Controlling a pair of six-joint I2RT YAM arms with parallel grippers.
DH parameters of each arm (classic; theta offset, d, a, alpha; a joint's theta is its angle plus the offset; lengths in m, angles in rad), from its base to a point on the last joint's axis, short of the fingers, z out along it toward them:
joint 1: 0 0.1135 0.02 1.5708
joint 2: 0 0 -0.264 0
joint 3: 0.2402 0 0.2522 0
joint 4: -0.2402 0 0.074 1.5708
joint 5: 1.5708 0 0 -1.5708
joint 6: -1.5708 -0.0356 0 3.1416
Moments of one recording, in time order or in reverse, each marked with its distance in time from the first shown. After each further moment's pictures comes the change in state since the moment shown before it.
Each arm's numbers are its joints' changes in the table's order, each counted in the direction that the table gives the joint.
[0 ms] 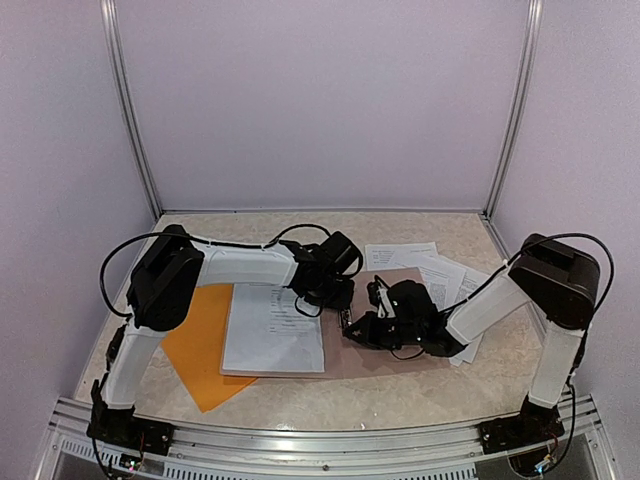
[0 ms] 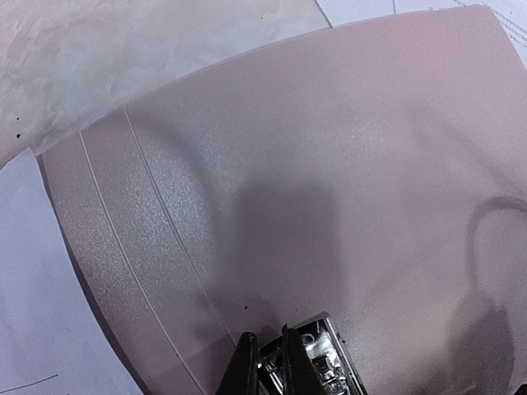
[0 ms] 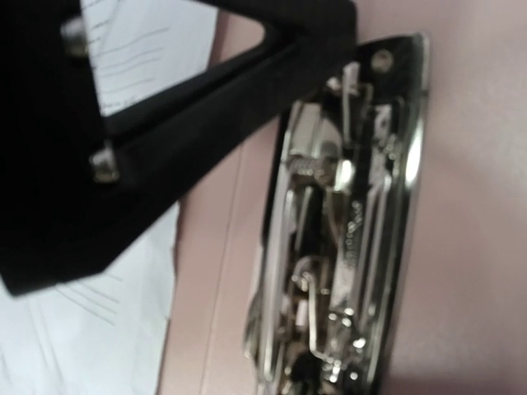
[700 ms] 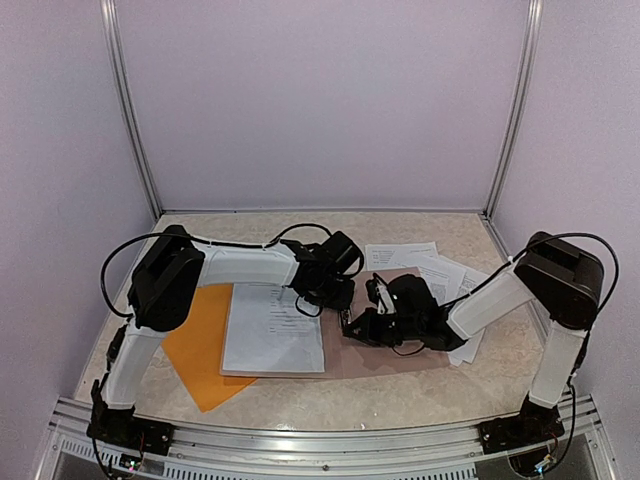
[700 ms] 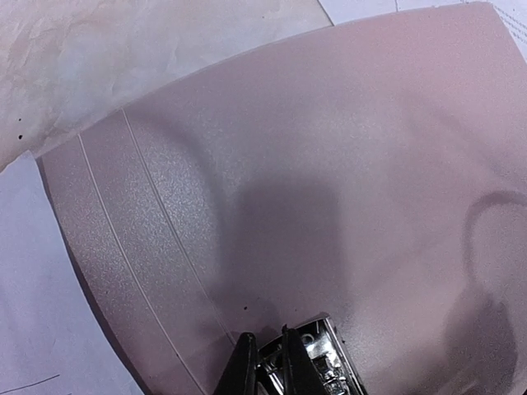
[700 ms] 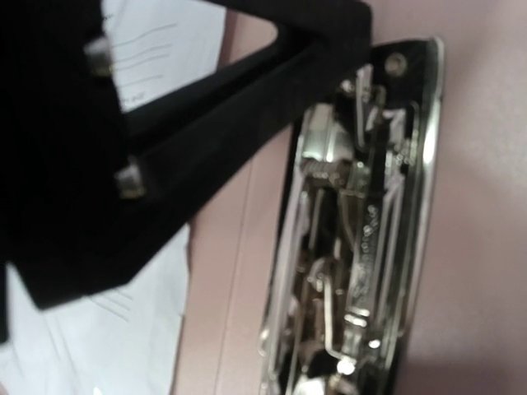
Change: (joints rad) left arm -0.005 0.001 0.016 -0.006 -0.014 -0.018; right arm -0.014 0.021 0.032 -0.067 -0.052 0.008
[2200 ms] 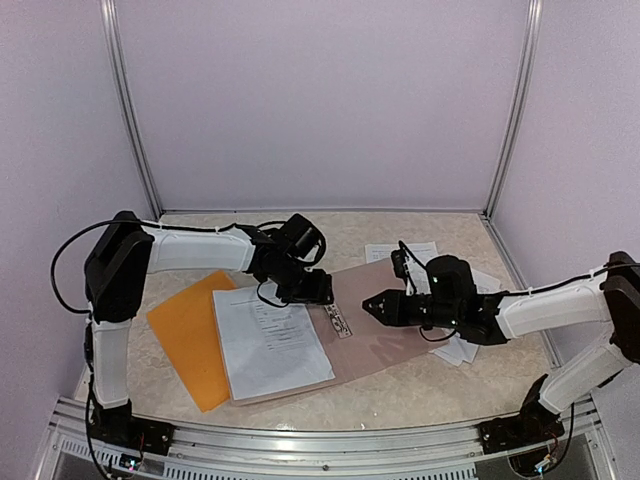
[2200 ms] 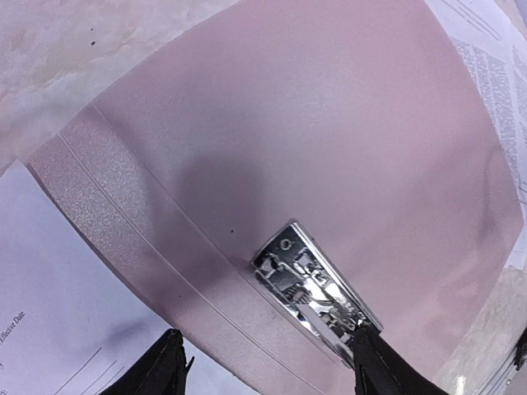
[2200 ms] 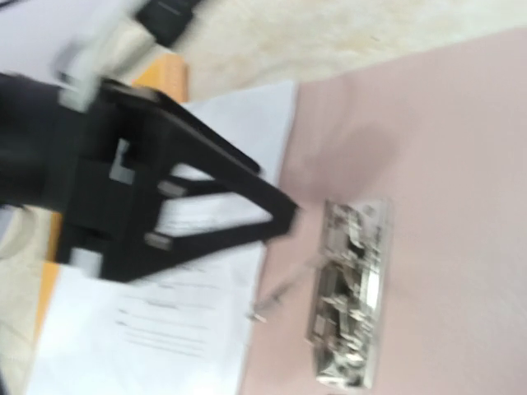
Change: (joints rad) left arm 0.104 0.256 -0.260 0.006 0.253 0.017; right arm -0.026 0.417 -0.106 -0.153 0.075 0.238
